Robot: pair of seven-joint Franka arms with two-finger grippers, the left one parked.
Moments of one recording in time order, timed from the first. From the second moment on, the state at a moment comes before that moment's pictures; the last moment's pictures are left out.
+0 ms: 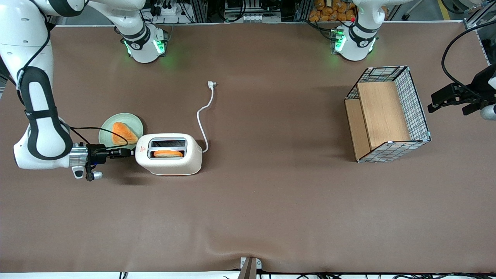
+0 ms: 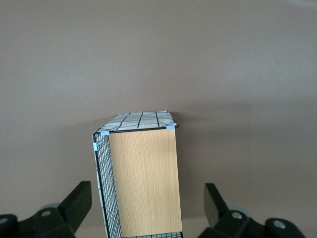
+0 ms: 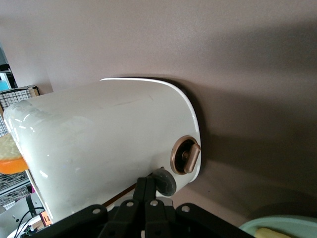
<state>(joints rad) -0.13 0.61 -0.06 -1.75 0.81 1.78 -0.60</state>
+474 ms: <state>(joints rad) -0.15 0.63 -0.06 -1.75 0.84 1.76 -0.67</state>
